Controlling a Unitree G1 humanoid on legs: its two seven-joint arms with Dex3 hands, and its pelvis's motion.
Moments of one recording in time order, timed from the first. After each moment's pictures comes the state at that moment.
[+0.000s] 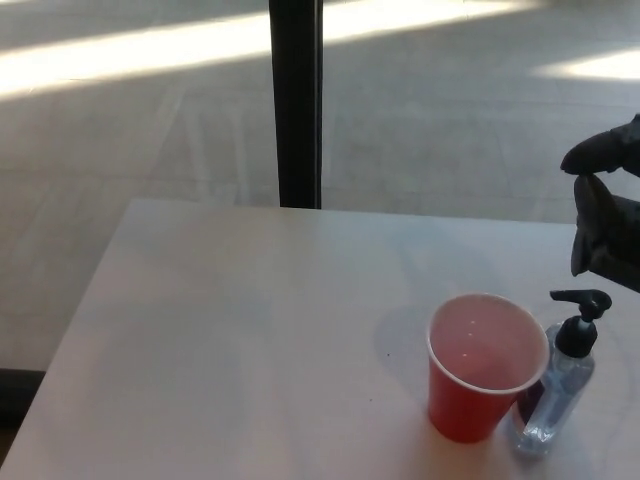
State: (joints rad) left_arm 0.24 0.57 0.43 1.04 -0.10 0.10 0.05; right_arm -0.29 -0.37 -0.17 -0.41 0.43 0.48 0.01
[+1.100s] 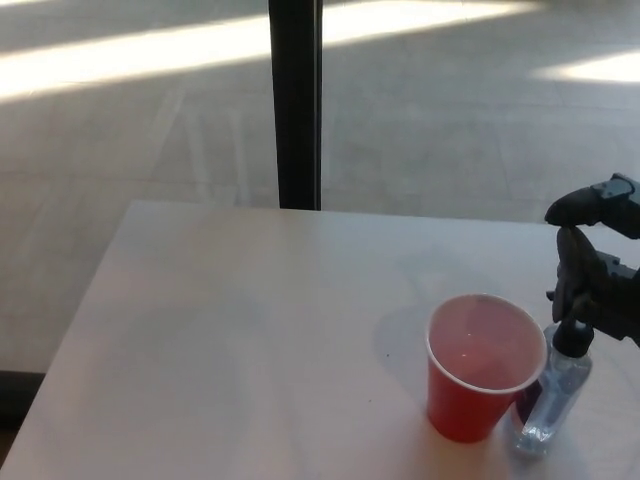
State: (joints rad) left_arm 0.23 0.57 0.43 1.09 -0.10 0.08 0.06; right_arm -0.19 -0.29 -0.15 -0.36 0.40 0.45 0.04
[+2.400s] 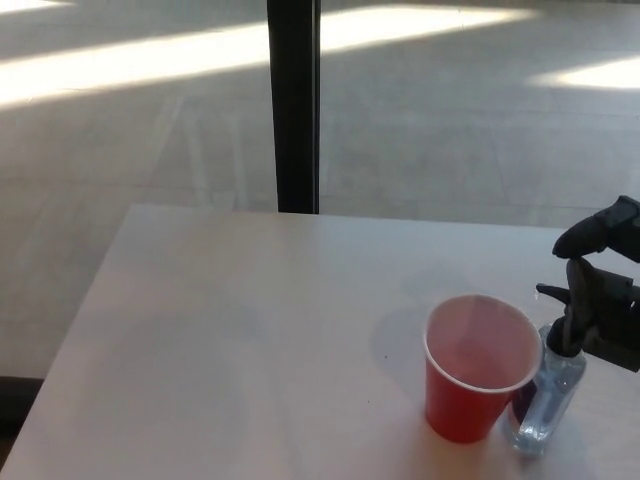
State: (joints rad) left_arm 0.23 0.57 0.43 1.03 -0.10 0.08 0.06; right_arm -0.09 -0.37 -0.12 -0.40 0.36 0.39 0.09
